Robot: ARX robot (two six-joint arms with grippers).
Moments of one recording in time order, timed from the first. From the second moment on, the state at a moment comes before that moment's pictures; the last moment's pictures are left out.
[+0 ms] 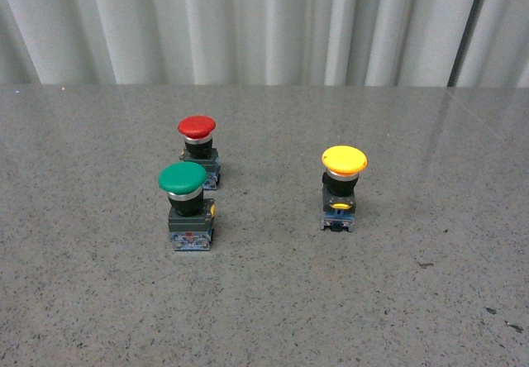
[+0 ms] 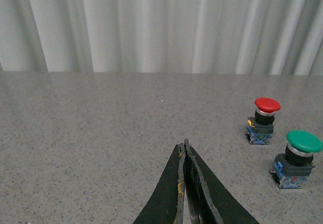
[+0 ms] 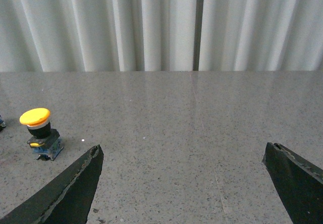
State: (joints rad) left arm 0.00 0.27 0.04 0.22 0.00 0.00; right arm 0.00 0.00 0.01 0.00 0.00 0.00
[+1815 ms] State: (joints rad) left arm 0.00 0.01 0.01 0.00 0.00 0.00; right arm 0.01 0.11 0.02 0.20 0.00 0.06
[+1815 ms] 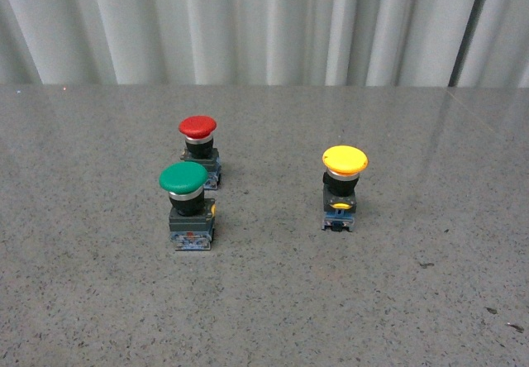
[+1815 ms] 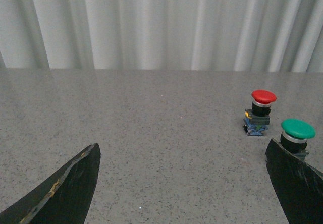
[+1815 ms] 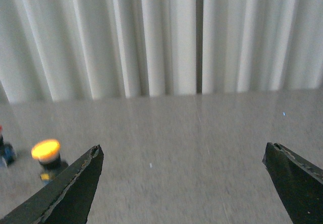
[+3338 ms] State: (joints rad) left arm 0.00 0.01 0.01 0.00 0.00 0.00; right arm 0.37 1.66 0.71 0.72 -0.06 0.04
